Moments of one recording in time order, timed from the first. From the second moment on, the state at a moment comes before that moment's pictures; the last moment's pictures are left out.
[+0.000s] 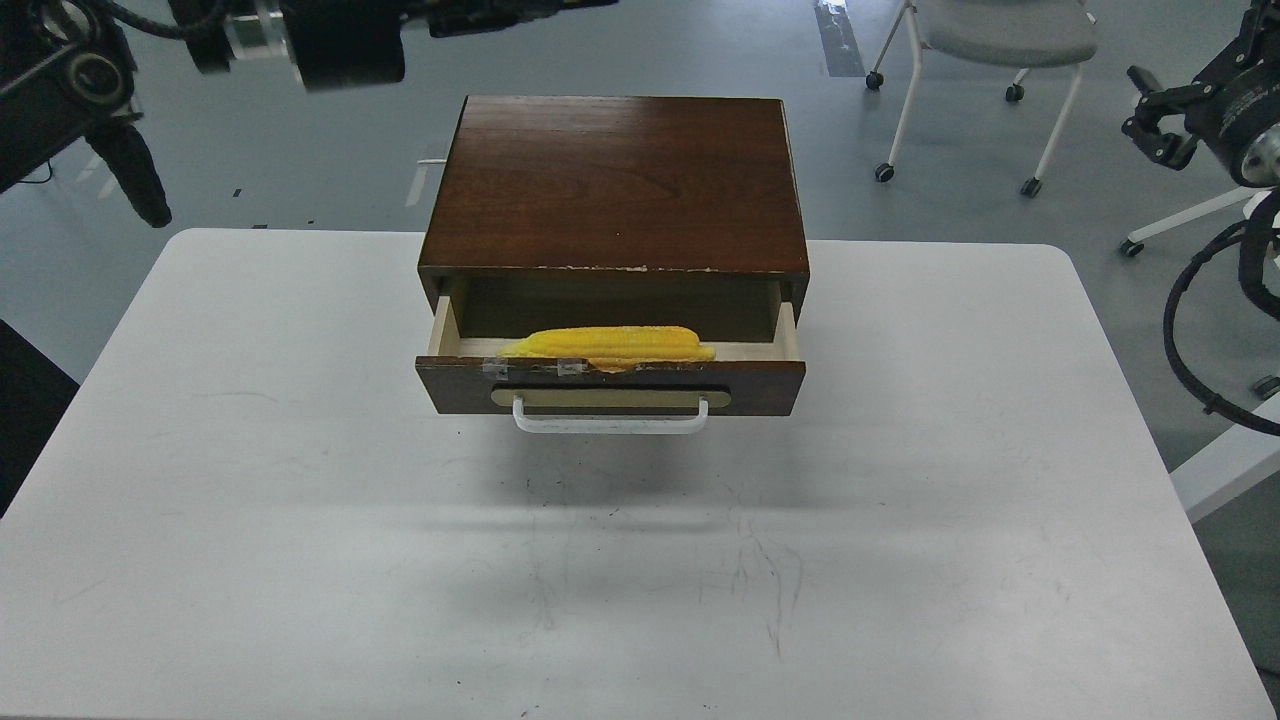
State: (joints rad) left arm -1.32 0.69 -0.44 -1.44 1.36 -0.49 -0.49; right arm 0.87 -0.68 0.56 0.77 0.43 0.22 0.22
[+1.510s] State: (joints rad) left arm -1.23 0.44 -0.12 -1.49 2.18 -0.49 -0.49; right arm 0.77 -0.47 0.57 0.31 0.44 0.49 0.22
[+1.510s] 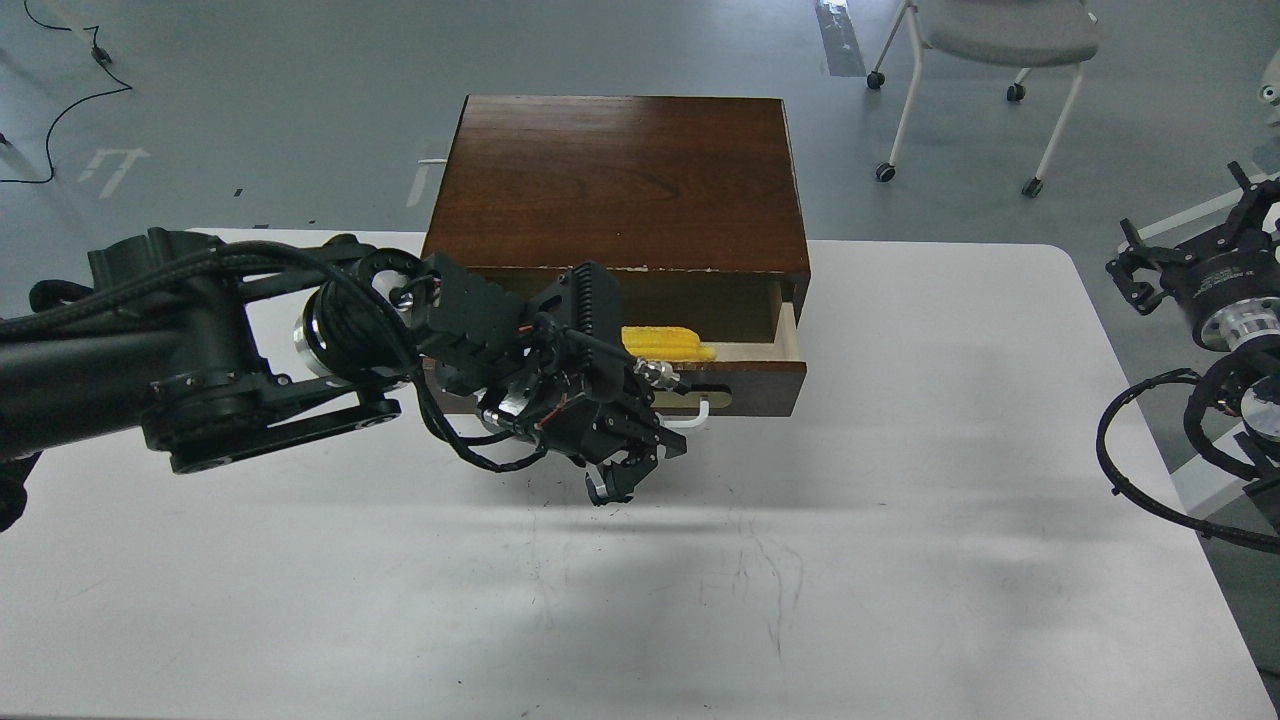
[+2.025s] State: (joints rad) left arm -1.26 0.45 -0.12 -1.41 2.18 -0.49 -0.49; right arm 0.78 -0.47 0.57 0.31 0.44 0.49 0.22
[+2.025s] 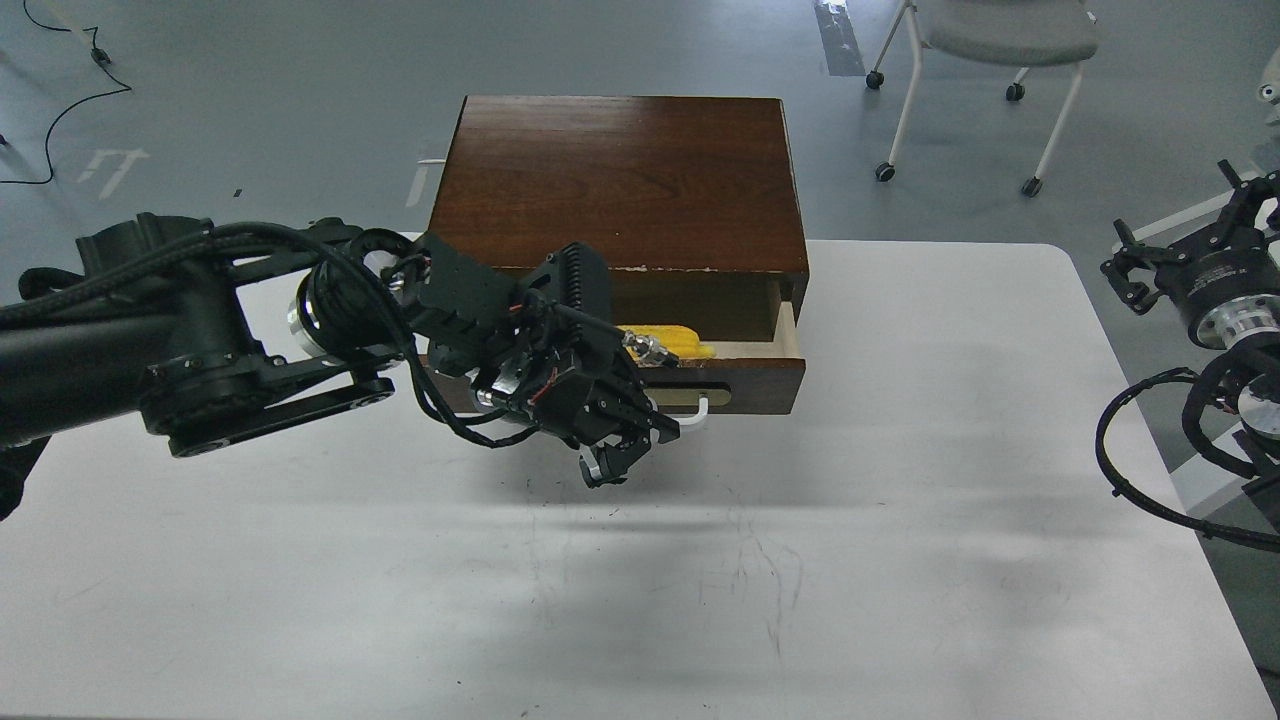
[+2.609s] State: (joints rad) left arm -1.26 0.44 -0.12 -1.28 2.18 -0.49 -0.49; right arm 0.78 -0.48 0.57 0.28 0.44 0.49 0.22
